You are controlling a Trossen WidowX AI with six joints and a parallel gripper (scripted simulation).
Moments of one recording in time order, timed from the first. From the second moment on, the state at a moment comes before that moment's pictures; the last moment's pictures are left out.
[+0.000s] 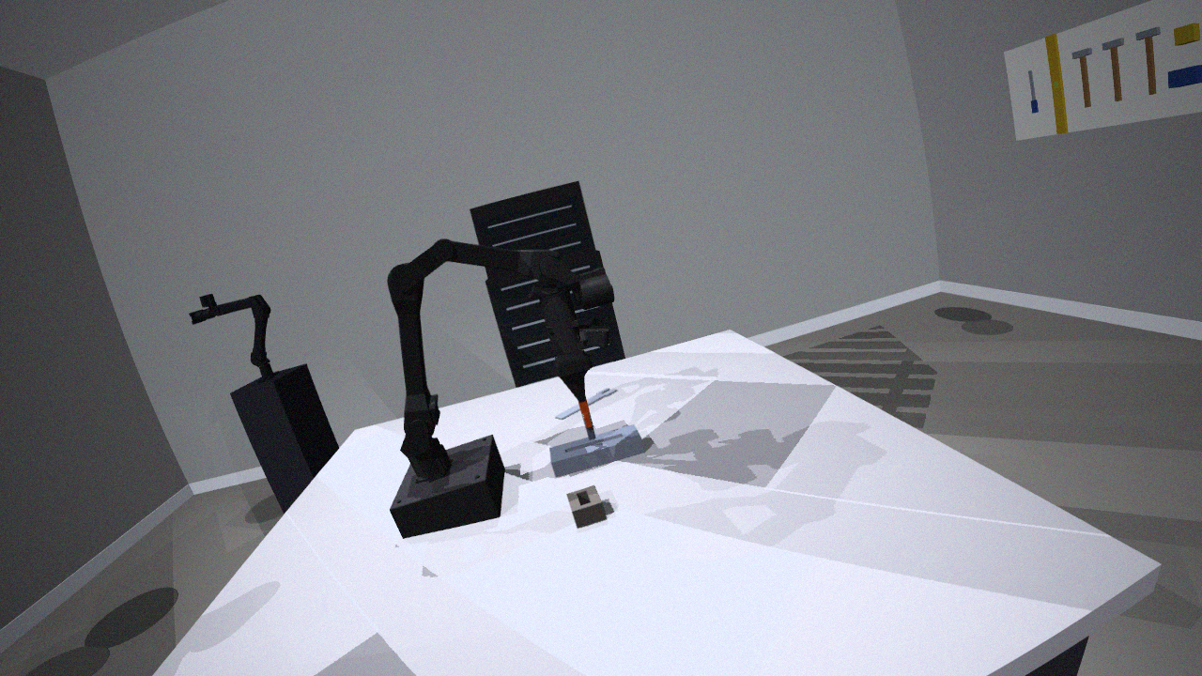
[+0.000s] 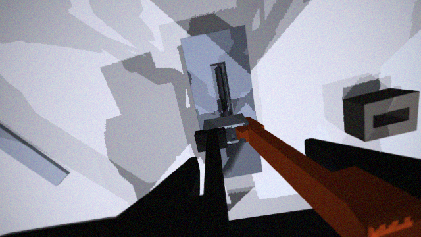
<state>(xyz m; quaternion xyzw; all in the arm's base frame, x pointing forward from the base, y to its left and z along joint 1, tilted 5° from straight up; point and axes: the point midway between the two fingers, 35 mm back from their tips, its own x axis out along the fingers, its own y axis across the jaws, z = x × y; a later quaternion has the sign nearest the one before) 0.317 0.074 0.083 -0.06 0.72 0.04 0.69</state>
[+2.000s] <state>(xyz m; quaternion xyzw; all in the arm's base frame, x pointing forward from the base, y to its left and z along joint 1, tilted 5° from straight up) 0.315 0.073 0.044 -0.06 0.72 0.04 0.69</state>
